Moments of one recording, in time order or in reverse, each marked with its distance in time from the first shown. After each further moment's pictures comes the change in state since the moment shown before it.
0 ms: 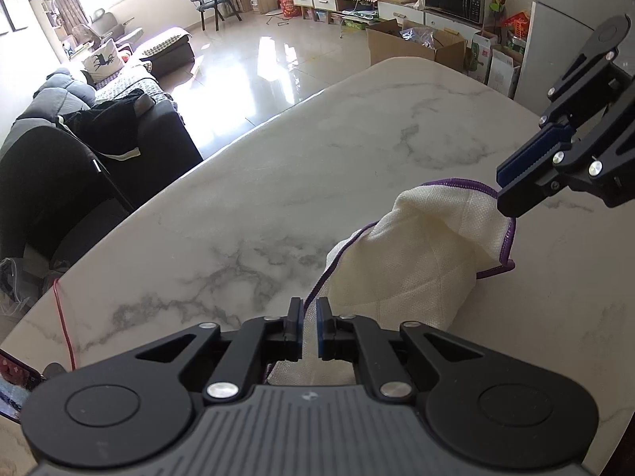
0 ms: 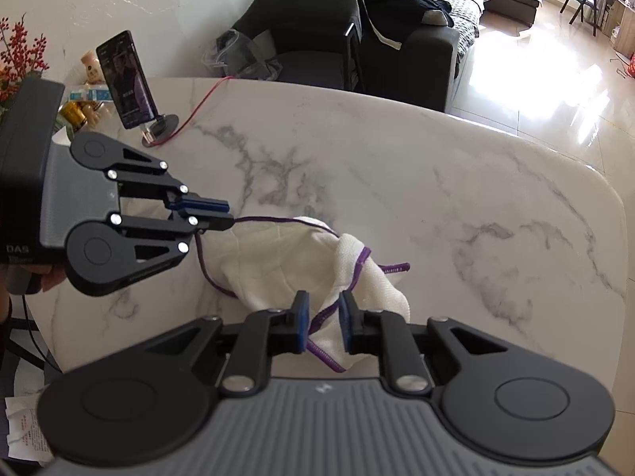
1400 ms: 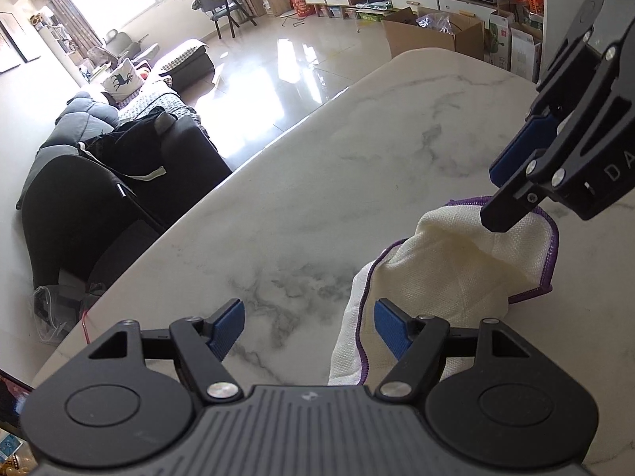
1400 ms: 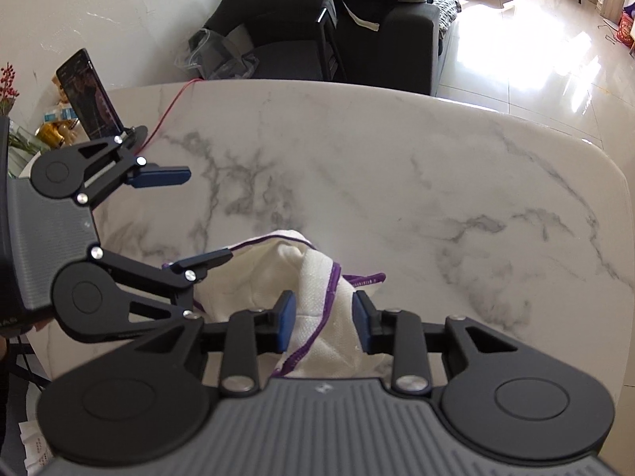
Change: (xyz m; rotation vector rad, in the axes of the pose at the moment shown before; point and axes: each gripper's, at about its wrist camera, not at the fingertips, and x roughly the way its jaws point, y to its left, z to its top) left arm 0.029 -0.010 0.027 0.042 0.022 0.107; right arm 0.029 -0.028 0.015 0.068 0.061 0.011
